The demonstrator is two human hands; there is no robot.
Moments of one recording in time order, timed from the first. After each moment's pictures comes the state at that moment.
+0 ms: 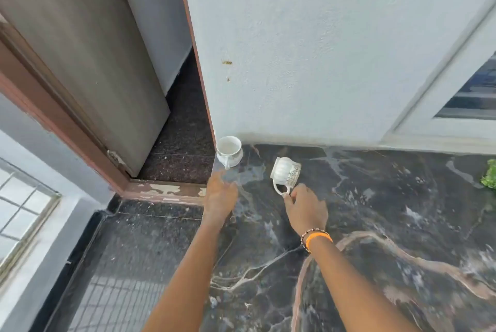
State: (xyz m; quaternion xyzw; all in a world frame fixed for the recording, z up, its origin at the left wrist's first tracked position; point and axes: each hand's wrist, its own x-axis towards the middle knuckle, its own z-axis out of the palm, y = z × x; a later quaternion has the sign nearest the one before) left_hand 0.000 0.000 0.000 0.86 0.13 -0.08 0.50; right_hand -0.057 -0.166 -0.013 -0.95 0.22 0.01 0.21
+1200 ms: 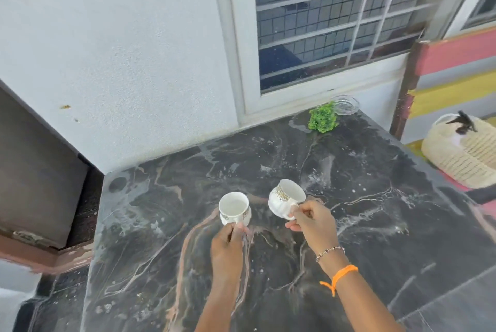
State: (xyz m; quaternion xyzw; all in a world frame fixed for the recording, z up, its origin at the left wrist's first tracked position) left_hand -0.253 -0.198 0.018 0.77 0.00 -0.15 0.62; right_hand -0.311 -0.354 0.033 -0.66 0.37 -0.16 0.63
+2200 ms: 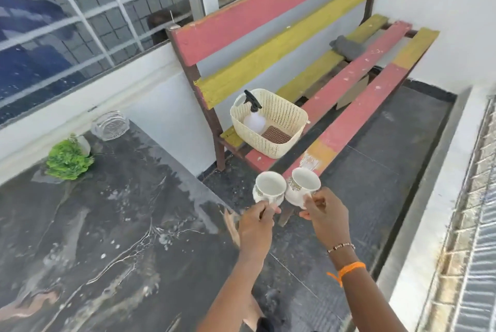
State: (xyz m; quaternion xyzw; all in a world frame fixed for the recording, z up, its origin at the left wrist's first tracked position) left_hand -0.527 -0.705 -0.015 0.75 -0.26 -0.39 0.47; right_hand -0.643 -0.777 -0.008 -0.57 0.60 -0.31 0.46
